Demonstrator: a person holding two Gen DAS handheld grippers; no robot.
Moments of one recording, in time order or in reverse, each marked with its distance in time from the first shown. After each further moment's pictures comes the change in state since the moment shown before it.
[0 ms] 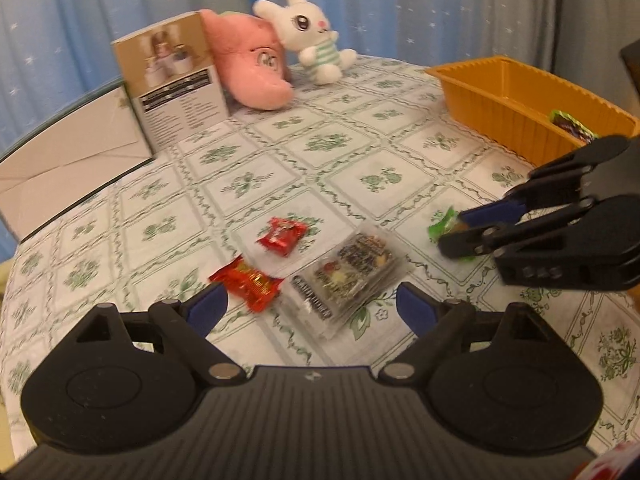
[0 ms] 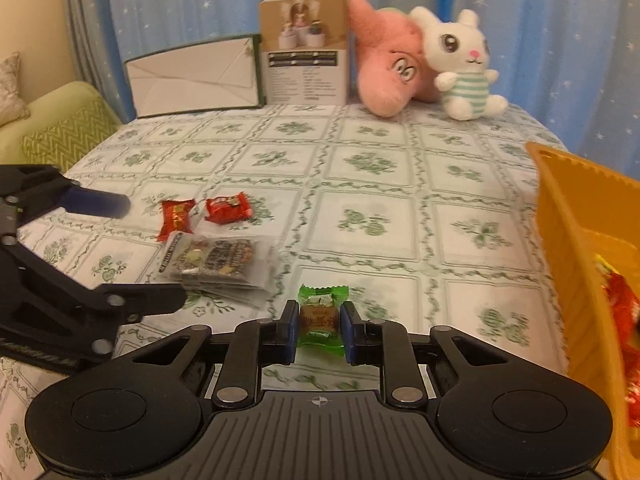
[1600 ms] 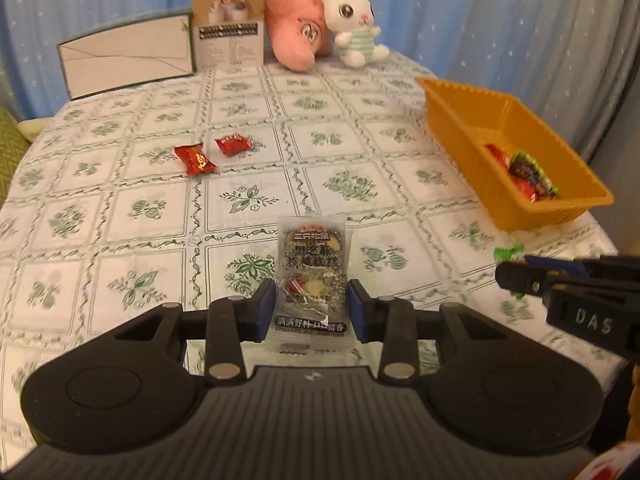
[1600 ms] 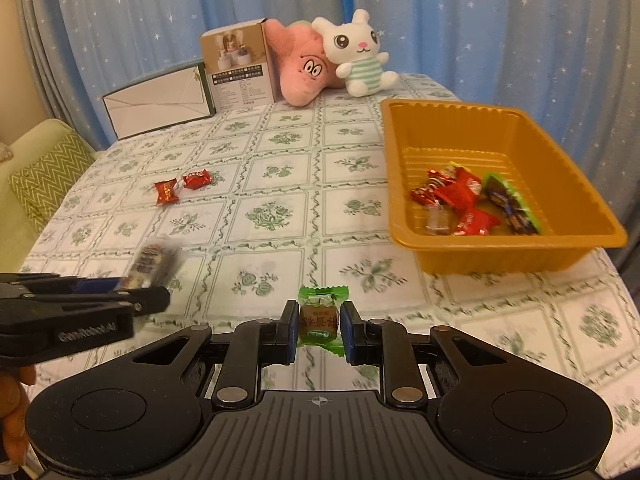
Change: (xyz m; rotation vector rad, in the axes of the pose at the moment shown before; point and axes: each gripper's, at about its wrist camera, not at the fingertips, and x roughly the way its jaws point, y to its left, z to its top) left arm -0.098 -0.117 -0.020 -0.446 0.068 0.104; right arm -0.152 -0.037 -0.069 0.161 0.010 -0.069
